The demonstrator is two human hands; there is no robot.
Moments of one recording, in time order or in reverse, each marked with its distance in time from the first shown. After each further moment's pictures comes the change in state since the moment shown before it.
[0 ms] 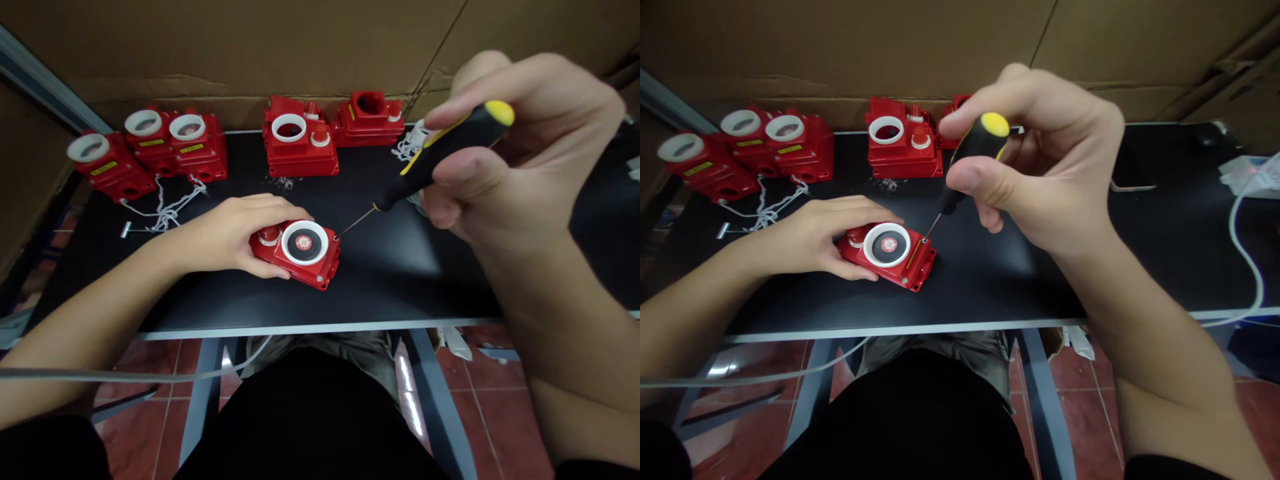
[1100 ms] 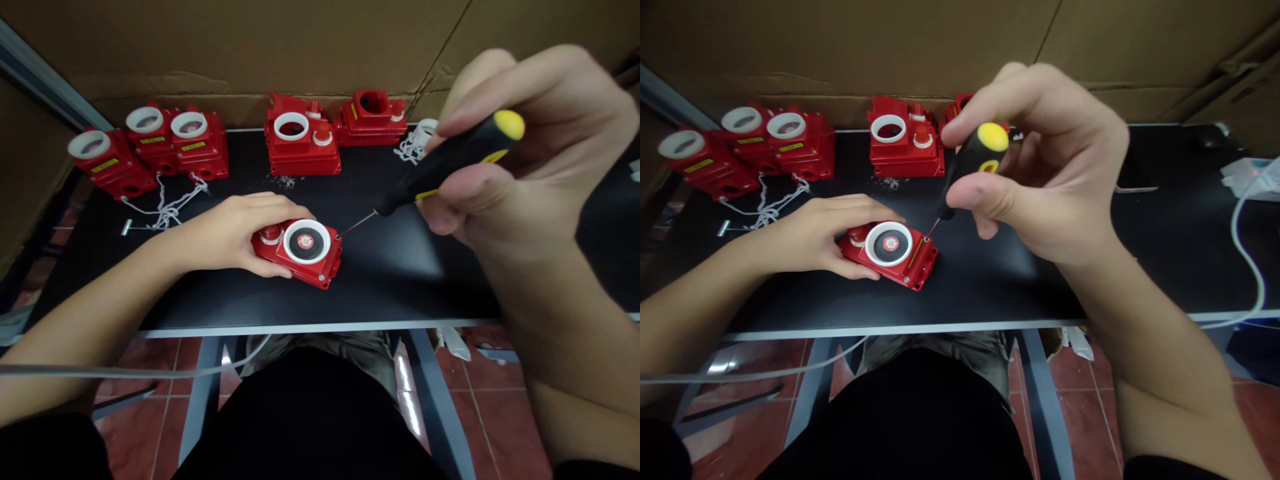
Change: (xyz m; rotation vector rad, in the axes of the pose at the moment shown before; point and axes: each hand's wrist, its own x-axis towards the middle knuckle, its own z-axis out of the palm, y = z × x) left_hand 0.000 0.000 0.000 0.002 0.002 -0.008; right_hand -0.001 -0.005 0.000 -0.041 -0.071 -0.025
